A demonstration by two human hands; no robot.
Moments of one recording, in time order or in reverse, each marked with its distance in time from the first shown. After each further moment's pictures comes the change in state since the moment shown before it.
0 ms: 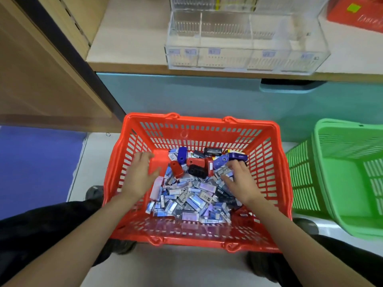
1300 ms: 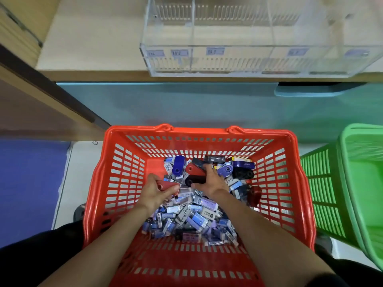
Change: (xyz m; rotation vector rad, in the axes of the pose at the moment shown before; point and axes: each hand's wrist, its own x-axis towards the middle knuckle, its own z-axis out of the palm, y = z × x) left_hand 0.045 0.003 0.064 -0.472 -0.341 -0.442; right_hand 0.109 -0.010 0.090 0.100 -0.354 0.347
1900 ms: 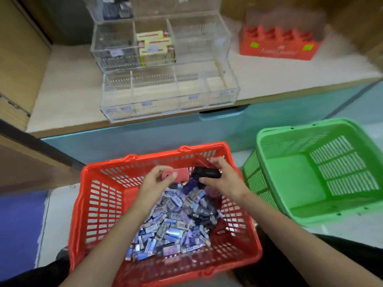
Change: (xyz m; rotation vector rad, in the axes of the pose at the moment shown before) left_hand -0.091 0.136 0.020 -0.196 -0.129 0.440; right_hand -0.159 0.034 -0.135 0.569 0.359 -0.275
